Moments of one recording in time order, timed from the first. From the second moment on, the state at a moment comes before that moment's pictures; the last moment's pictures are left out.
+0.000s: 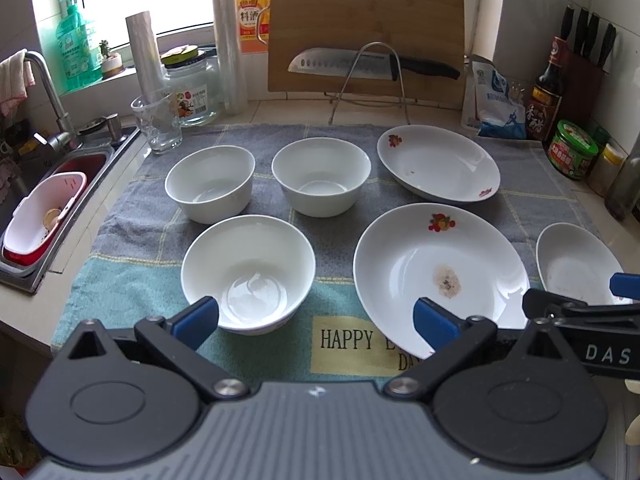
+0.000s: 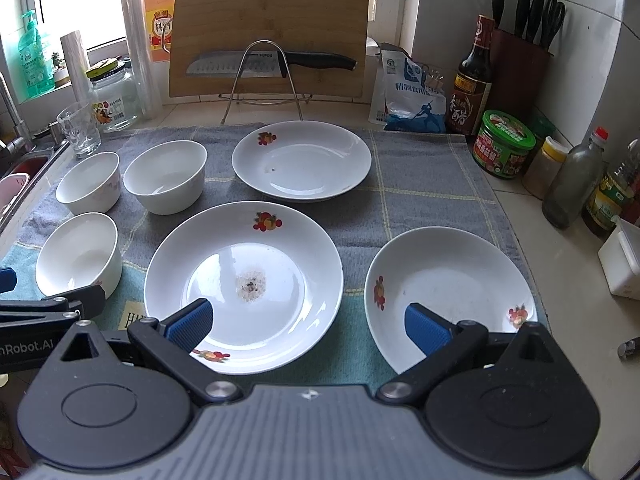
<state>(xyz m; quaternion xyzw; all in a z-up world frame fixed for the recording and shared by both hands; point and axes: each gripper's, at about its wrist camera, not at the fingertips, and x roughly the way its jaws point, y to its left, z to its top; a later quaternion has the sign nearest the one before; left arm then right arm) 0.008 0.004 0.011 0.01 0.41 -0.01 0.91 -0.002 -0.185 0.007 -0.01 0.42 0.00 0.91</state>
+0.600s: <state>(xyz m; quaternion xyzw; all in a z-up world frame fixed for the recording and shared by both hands) 0.015 -0.035 0.024 0.03 0.37 -0.08 0.92 -0.023 -0.251 0.004 -0.02 0.35 -0.01 0.93</state>
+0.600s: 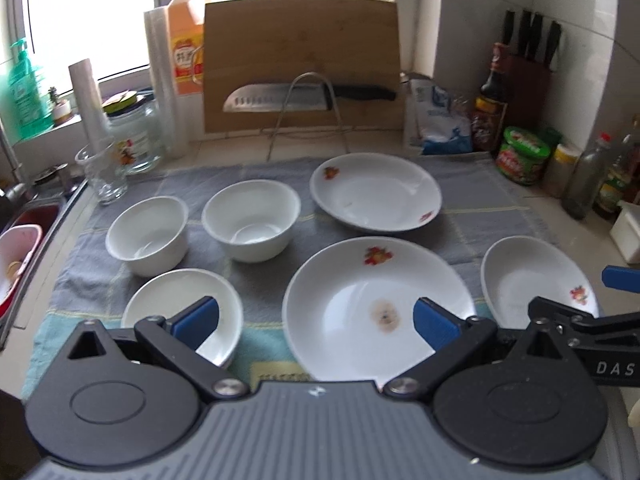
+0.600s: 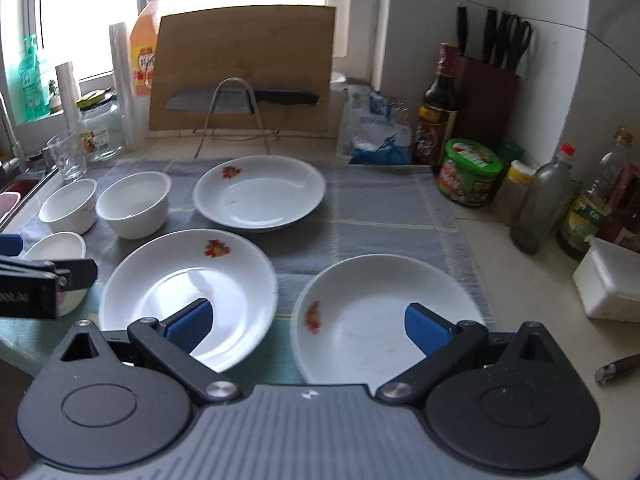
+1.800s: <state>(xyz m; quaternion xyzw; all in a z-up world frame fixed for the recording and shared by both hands) 0.064 -0.132 0.011 0.04 0.36 -0.19 0.92 -0.057 -0.352 -0.098 0.01 0.41 0.02 0.91</state>
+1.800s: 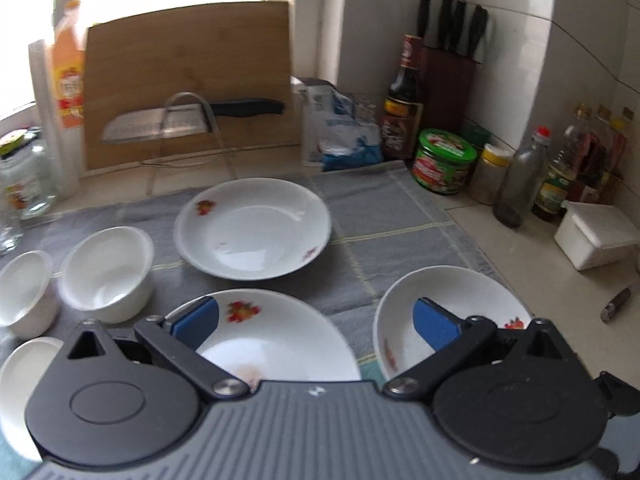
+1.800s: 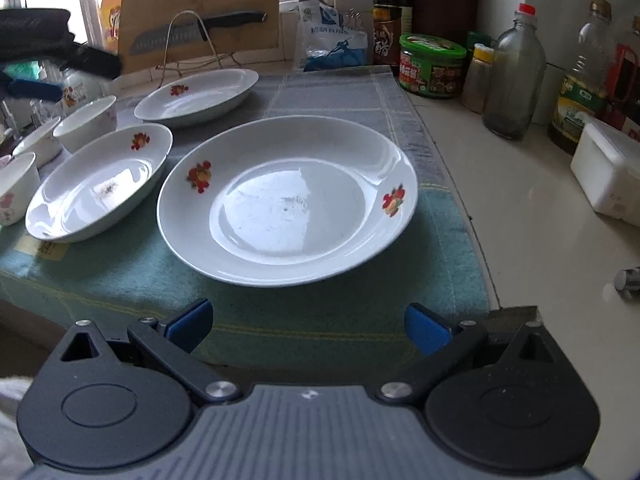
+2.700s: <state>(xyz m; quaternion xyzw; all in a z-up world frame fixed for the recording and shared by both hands) 0.132 -0.261 -0.042 0.23 0.40 -0.43 0.77 -0.044 -0.345 -0.112 -0.03 0.34 0.04 0.94</state>
